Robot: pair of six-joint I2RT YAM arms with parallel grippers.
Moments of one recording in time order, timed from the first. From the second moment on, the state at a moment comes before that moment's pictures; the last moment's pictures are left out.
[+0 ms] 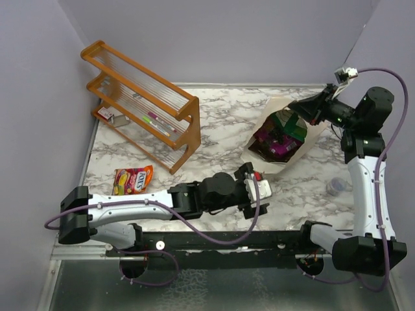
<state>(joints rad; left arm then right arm) -1.34 1.28 1.01 0.01 -0.10 0.09 -0.16 1.12 1.24 -0.15 -1.03 0.26</state>
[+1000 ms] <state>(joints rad) -1.06 2.04 1.36 0.57 0.03 1.25 -0.05 1.09 1.21 -0.21 -1.03 0.19</state>
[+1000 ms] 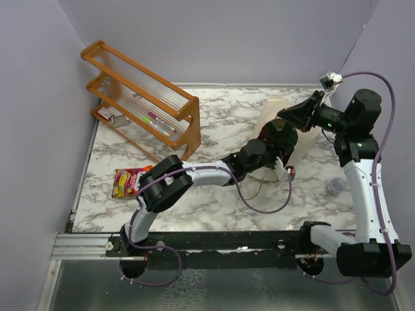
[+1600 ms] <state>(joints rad) -1.01 2.19 1.56 0.58 0.10 1.28 -0.05 1.11 1.24 -0.23 -1.03 0.19</state>
